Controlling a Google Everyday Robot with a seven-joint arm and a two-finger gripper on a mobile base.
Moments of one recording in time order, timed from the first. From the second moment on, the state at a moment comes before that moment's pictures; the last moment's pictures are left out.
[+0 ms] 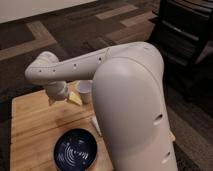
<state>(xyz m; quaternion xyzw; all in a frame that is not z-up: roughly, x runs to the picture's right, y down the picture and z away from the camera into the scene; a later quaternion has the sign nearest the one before) -0.203 0.092 0.730 -0.18 0.27 0.68 0.65</state>
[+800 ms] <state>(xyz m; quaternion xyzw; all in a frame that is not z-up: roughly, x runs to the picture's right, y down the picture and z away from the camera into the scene) -0.189 0.081 0.727 -0.13 0.28 0.56 0.76</state>
